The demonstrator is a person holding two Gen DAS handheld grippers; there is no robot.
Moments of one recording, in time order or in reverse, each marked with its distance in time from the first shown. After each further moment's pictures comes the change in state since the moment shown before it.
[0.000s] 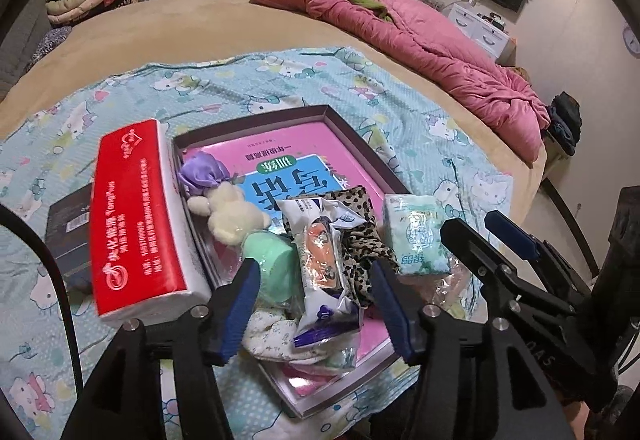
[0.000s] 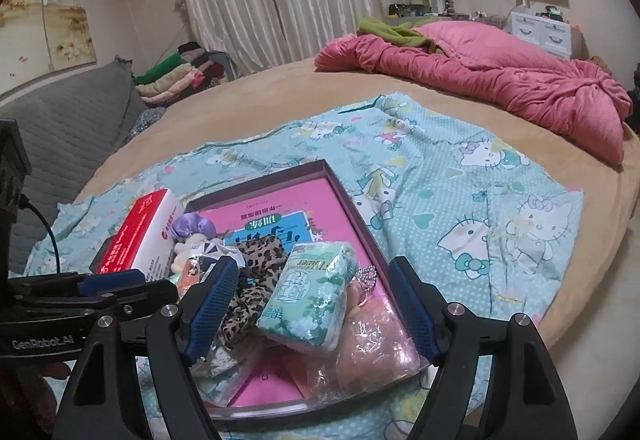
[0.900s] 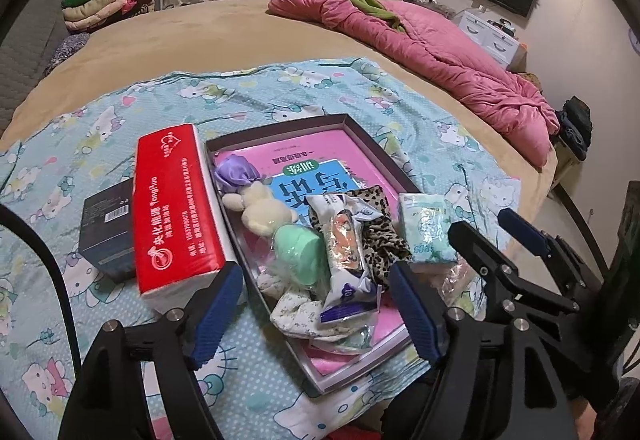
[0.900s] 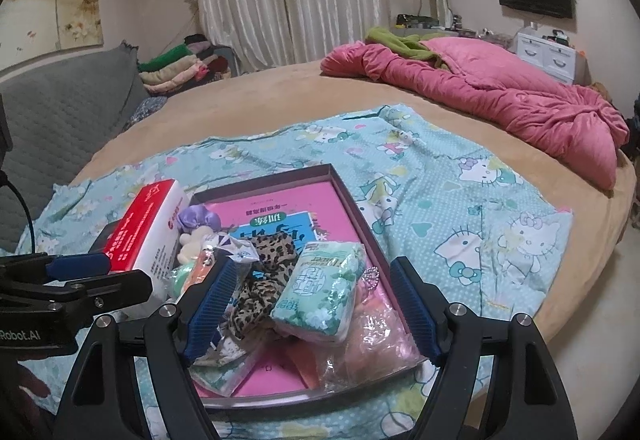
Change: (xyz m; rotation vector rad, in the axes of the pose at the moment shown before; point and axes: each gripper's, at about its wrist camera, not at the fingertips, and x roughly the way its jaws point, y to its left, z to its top) left arm -0.028 0.010 -0.011 -0.010 -0.032 0.059; right arm -0.014 0.022 0.000 -0.082 -0.003 -0.034
